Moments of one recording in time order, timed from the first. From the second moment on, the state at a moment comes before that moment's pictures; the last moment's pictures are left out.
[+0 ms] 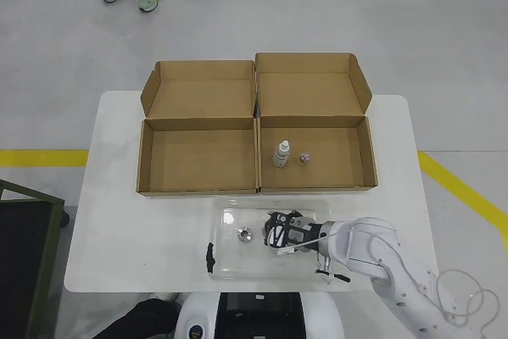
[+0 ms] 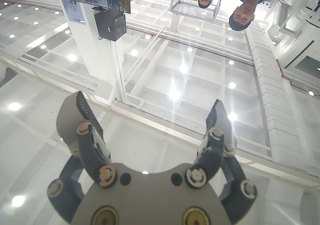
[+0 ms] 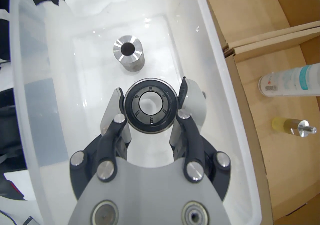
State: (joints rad) left arm -0.23 -0.27 -0.37 -1.29 3.07 0.37 0.06; right arm -1.24 -1.05 1.01 -1.94 -1.18 -0.66 0.66
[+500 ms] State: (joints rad) left arm -0.23 -0.27 -0.37 -1.29 3.07 0.37 0.06; right arm -1.29 -1.05 1.06 -1.89 -0.97 -0.67 0.42
